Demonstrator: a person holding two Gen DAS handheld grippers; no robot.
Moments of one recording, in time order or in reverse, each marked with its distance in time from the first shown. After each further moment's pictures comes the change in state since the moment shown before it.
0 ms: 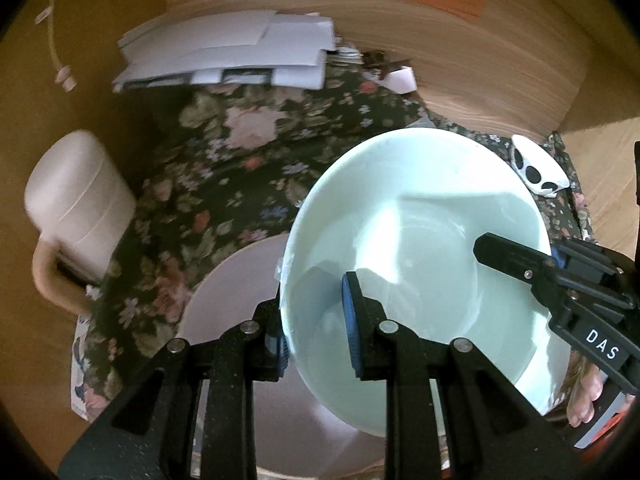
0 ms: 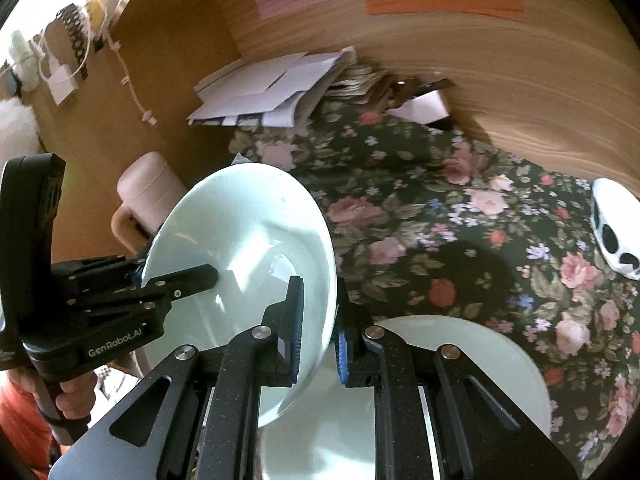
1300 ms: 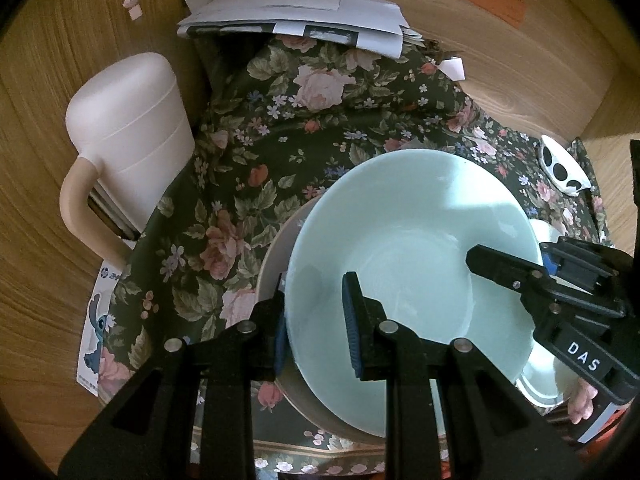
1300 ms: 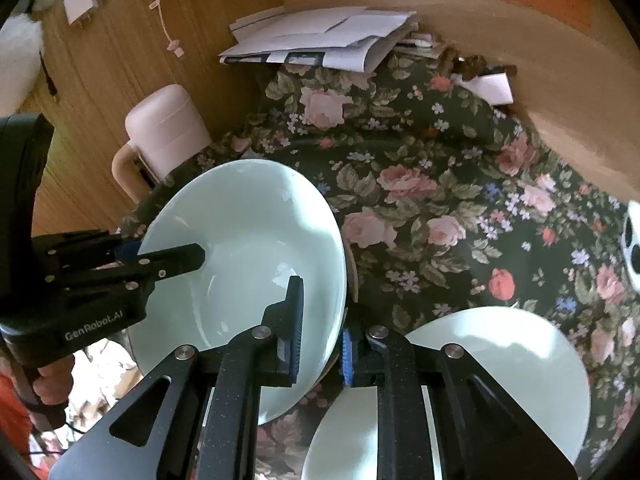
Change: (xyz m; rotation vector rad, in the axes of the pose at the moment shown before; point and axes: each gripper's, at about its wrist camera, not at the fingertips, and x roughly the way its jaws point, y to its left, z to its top) left arm -0.002 0.047 -0.028 -0.089 0.026 0.029; right arm 0.037 0.042 -0.010 -0.128 0.105 -0.017
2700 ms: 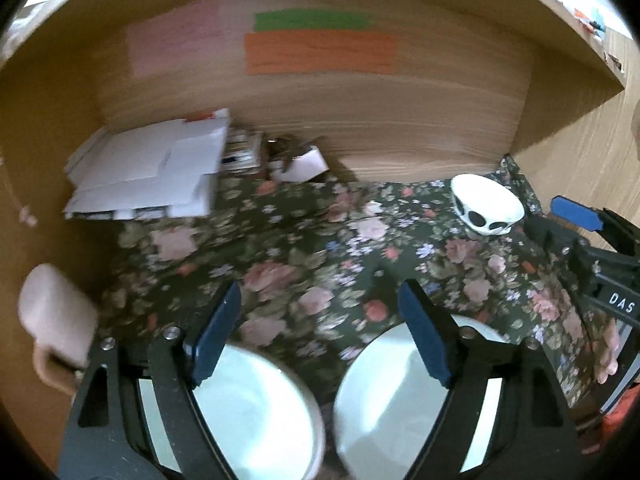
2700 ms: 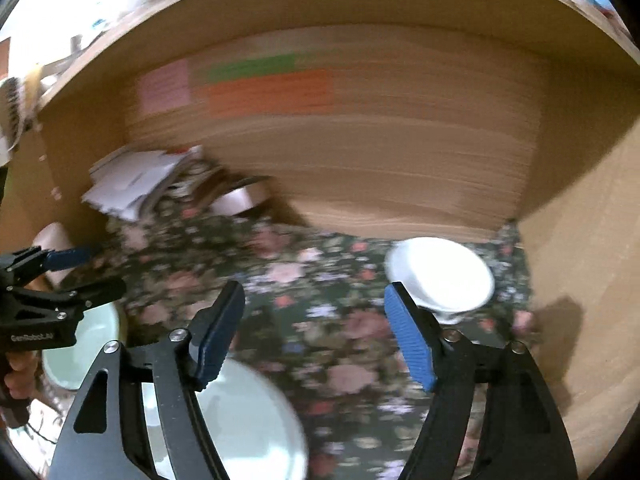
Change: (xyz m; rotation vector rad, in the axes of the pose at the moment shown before) left arm -0.026 -0.152 0.059 0.233 -0.225 -0.095; right arm -0.152 -0.161 -0.012 0.183 -0.321 -0.394
